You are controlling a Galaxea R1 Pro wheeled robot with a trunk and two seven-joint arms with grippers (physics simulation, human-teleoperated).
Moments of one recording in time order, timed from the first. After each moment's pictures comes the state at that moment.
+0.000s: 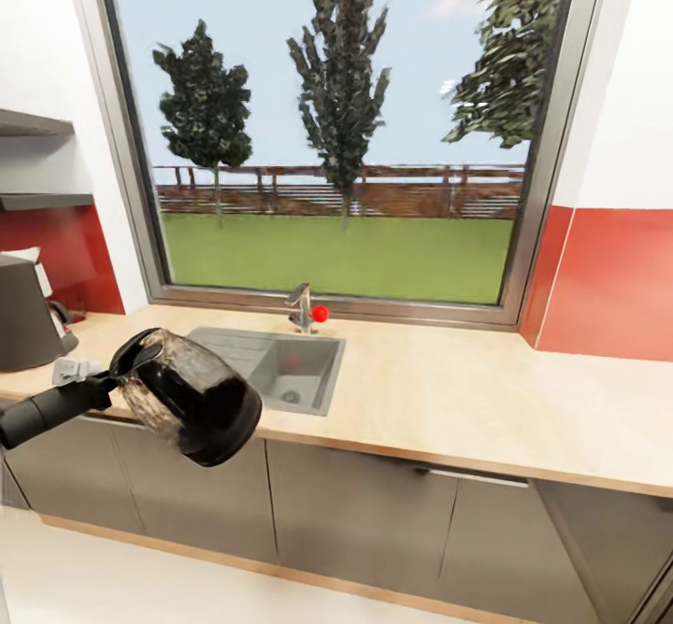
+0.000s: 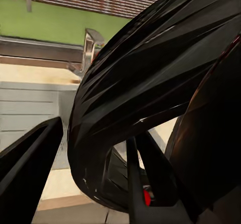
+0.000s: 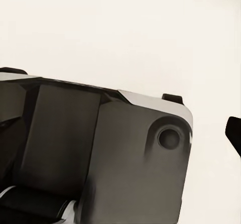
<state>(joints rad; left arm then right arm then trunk) -0.62 0.28 0.67 -1.24 -0.19 0.51 -1.22 -0.13 0.02 0.50 -0.07 -0.38 -0.11 0.11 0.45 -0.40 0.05</state>
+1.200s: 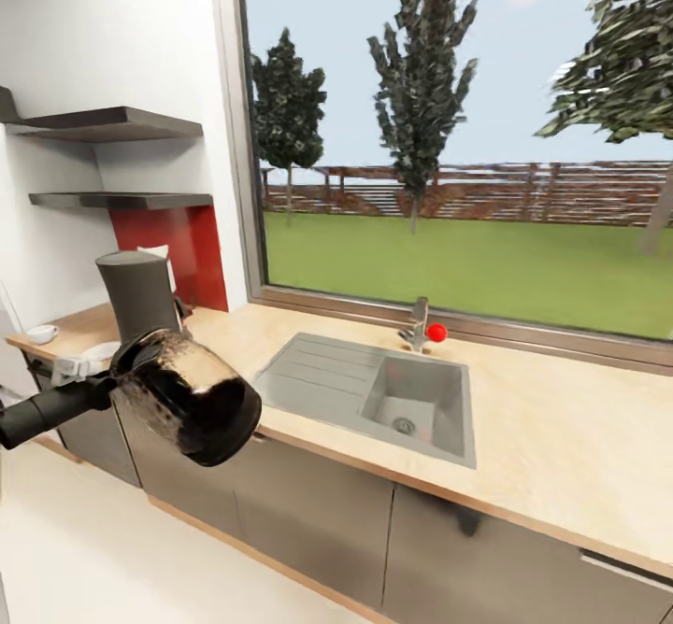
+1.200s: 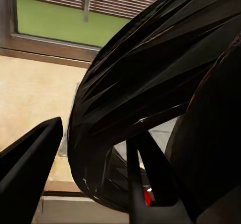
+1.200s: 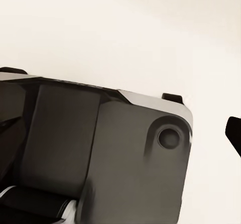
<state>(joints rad) -0.62 0.28 0.67 -1.25 -0.20 0.51 -1.22 -0.13 0.02 0.50 -0.07 -0.39 -0.11 0.12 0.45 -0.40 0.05</state>
